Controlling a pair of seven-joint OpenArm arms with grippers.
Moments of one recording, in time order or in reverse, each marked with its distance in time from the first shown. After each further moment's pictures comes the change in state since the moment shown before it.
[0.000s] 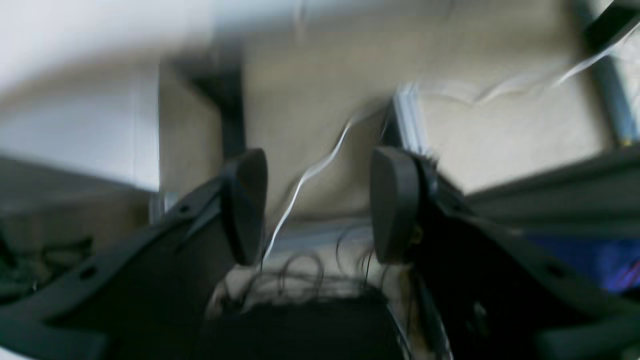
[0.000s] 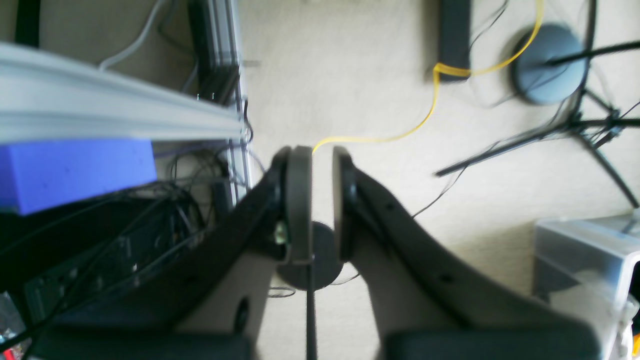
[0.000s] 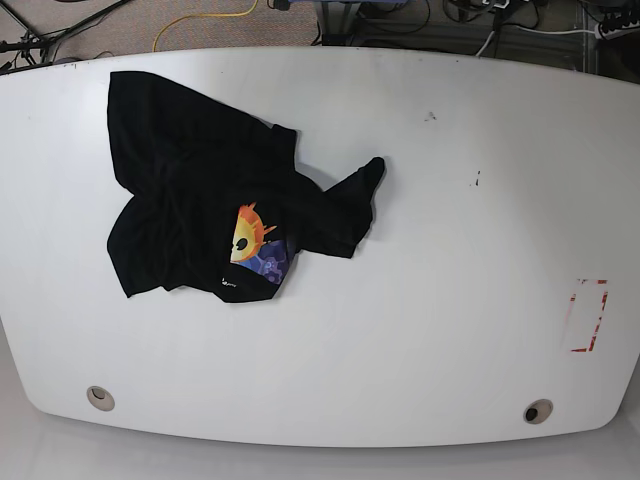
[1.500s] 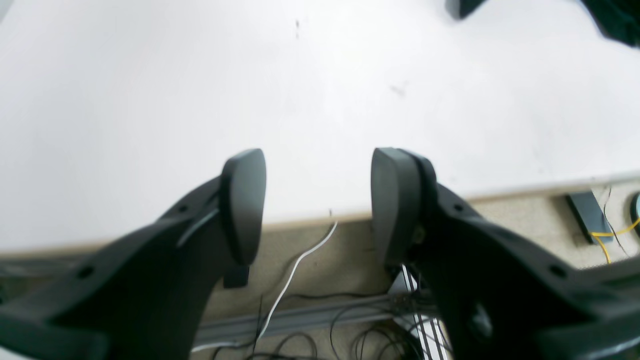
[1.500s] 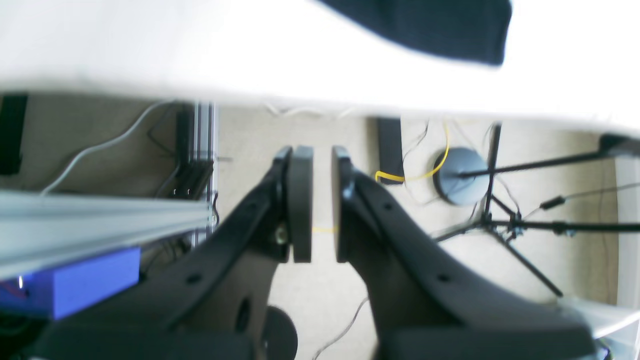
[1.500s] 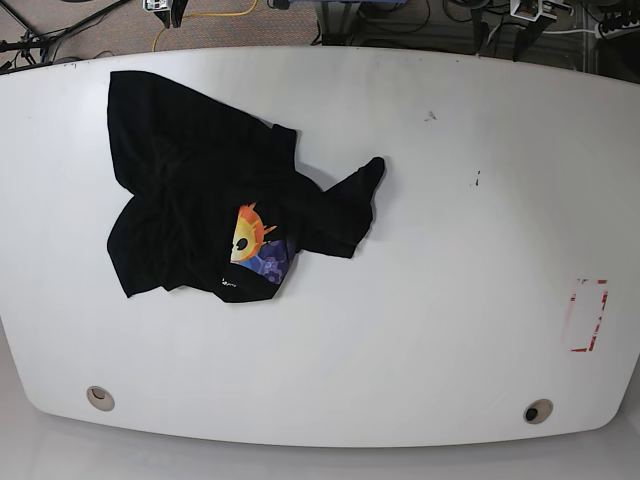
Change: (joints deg) left arm 7.6 -3.9 -0.9 19.3 -8.8 0.2 -1.0; right arm -5.6 -1.0 1.0 25.9 2.4 0.7 -4.3
